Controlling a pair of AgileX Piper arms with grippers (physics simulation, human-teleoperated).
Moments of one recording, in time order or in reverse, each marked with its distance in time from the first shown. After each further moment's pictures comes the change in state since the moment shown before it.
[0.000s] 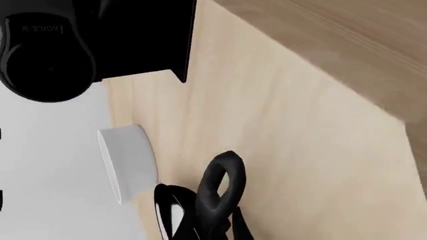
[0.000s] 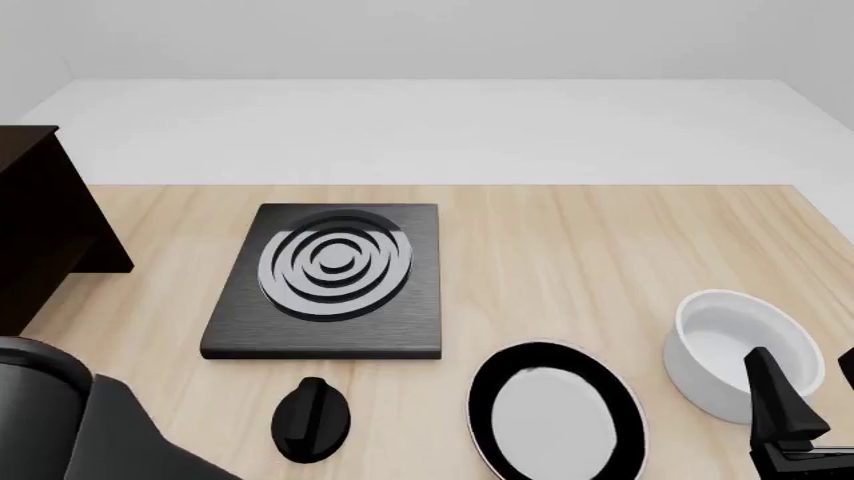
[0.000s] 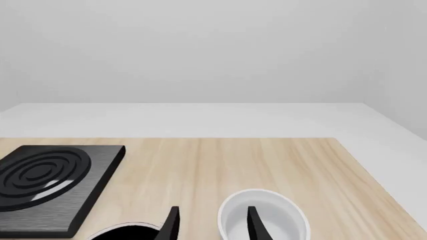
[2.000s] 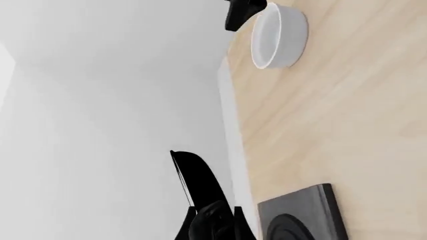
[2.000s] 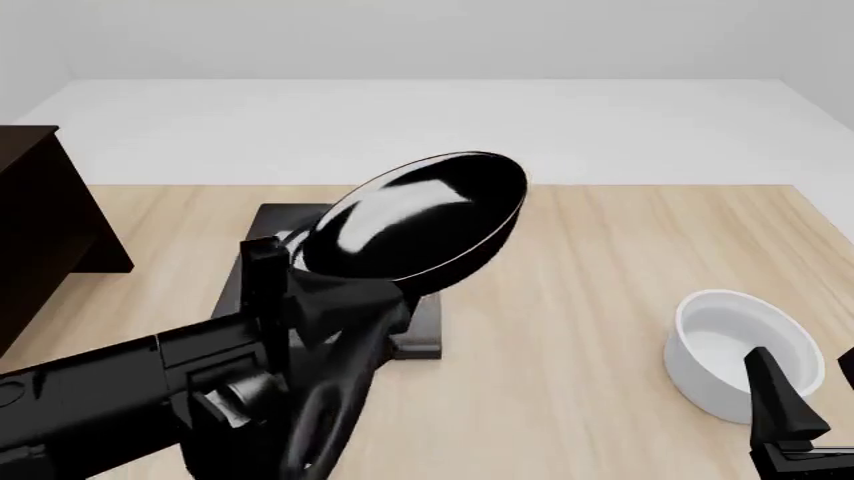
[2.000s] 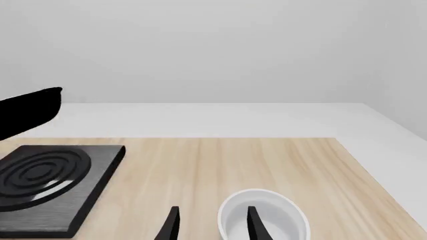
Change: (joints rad) left arm 0.308 -1.047 0.110 0.558 0.037; right arm 0.000 0.000 0.000 0.000 0.000
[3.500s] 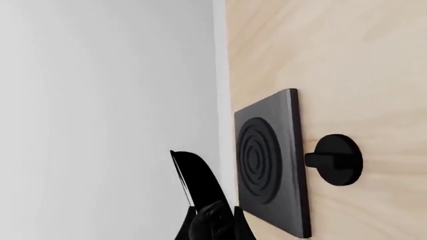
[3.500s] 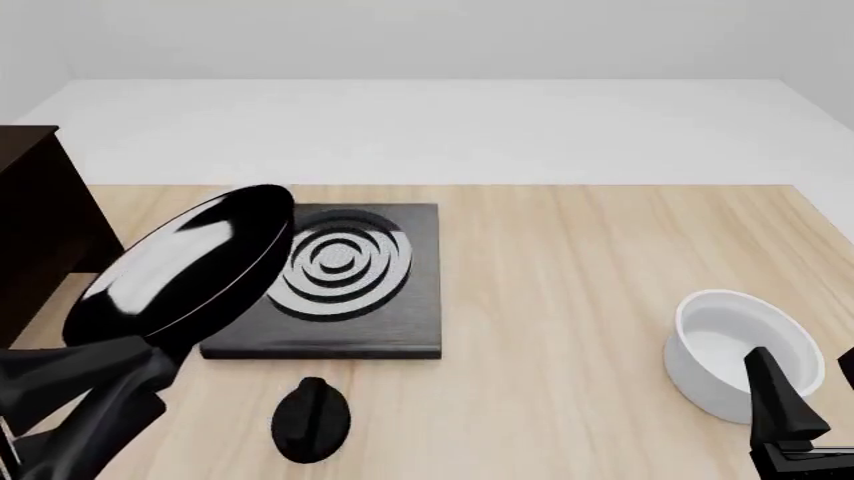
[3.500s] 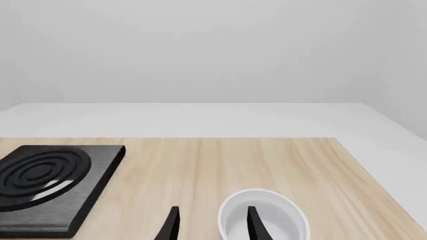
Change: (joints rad) left arm 0.308 -0.640 0.119 0.564 -0.114; right arm 0.000 0.000 0.000 0.000 0.000
